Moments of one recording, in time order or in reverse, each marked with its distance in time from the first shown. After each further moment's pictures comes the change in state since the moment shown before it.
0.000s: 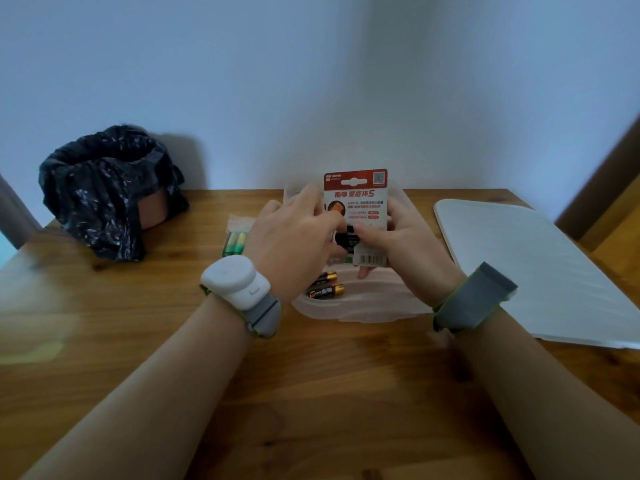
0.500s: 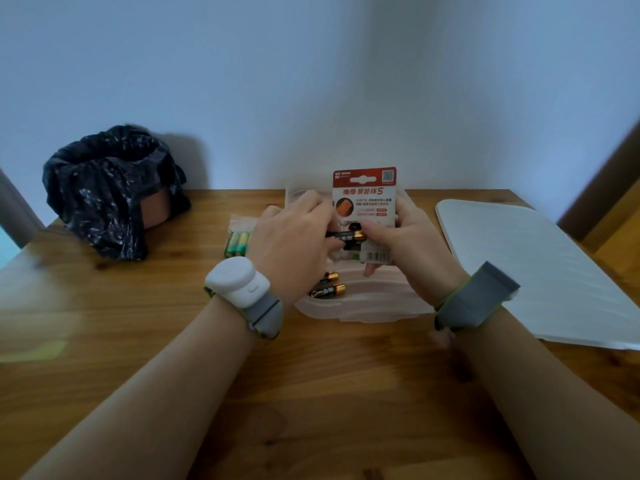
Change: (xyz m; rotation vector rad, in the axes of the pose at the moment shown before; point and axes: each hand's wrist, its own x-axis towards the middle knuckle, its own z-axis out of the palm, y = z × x) left_hand -0.002 0.003 0.000 -0.087 -0.004 -0.094; right_hand 0.000 -0.001 0.000 0.008 0.073 0.000
